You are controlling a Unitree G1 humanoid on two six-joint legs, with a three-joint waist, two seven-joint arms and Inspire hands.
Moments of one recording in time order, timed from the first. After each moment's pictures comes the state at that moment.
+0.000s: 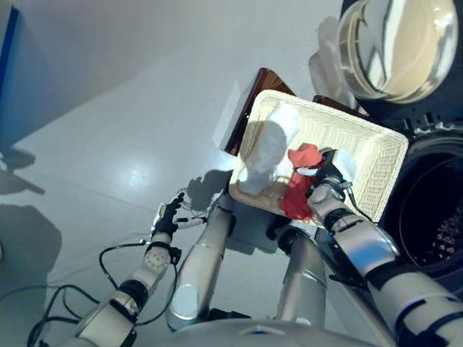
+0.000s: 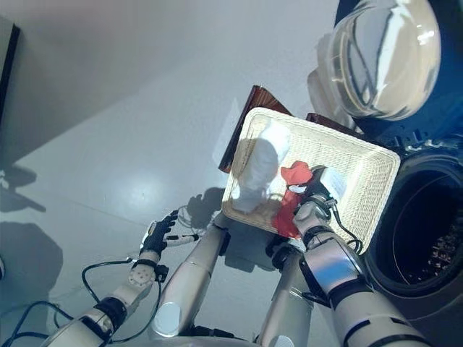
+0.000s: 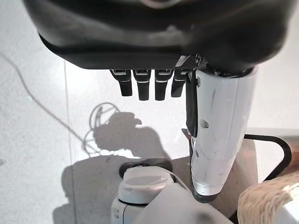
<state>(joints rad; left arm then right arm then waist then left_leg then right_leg) -0.24 0.29 -0.54 1.00 -0.21 -0.31 0.34 -0.84 -0.32 0.36 1.53 0.01 -0.09 -0.65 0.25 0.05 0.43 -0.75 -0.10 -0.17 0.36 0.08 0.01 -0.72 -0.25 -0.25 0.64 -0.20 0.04</state>
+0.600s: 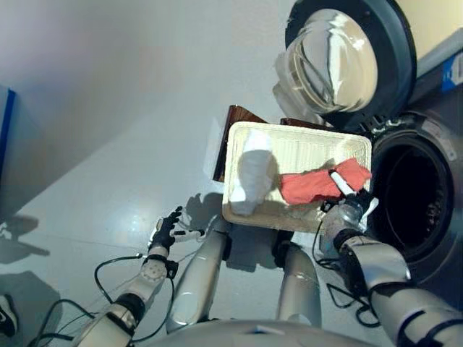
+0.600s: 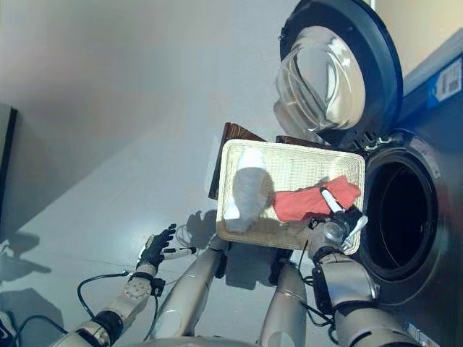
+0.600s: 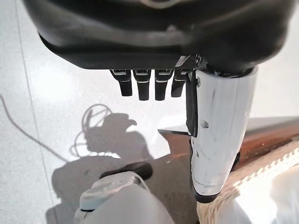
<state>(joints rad) -0.18 0.28 -0.52 1.01 -0.23 -0.32 0.28 -0.67 -0.27 -0.09 1.42 0.91 -0.39 -0.46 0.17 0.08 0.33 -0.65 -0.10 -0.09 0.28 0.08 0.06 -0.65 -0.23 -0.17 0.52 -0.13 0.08</state>
